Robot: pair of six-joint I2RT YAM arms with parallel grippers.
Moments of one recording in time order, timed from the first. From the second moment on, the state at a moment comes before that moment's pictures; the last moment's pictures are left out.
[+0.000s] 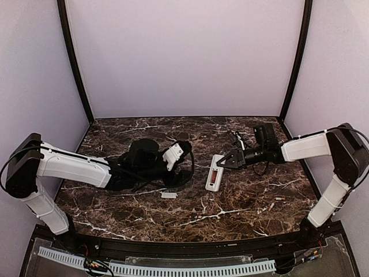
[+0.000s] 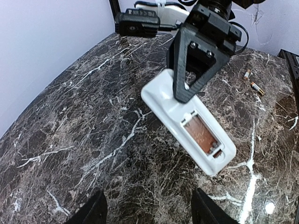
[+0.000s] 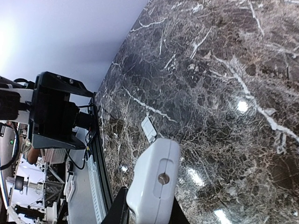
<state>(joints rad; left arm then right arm) -0.98 1.60 0.86 0.32 0.00 0.15 0.43 1.64 0.81 0.13 -1.00 0.39</state>
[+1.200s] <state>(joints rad) -0.72 1.63 0.75 0.58 0.77 -0.31 0.68 1.79 1.10 -0.04 -1.18 0.02</state>
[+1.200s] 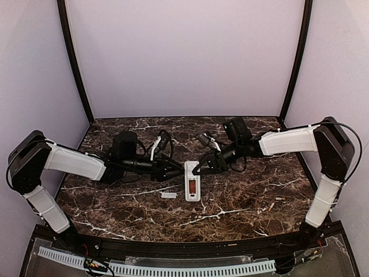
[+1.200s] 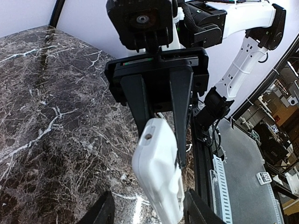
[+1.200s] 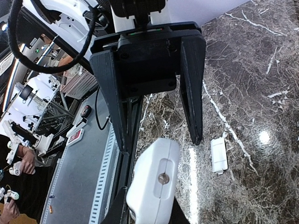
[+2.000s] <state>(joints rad) -0.75 1.77 0.84 0.59 0.82 -0.32 0.68 1.84 1.12 -0.11 -1.19 -0.05</state>
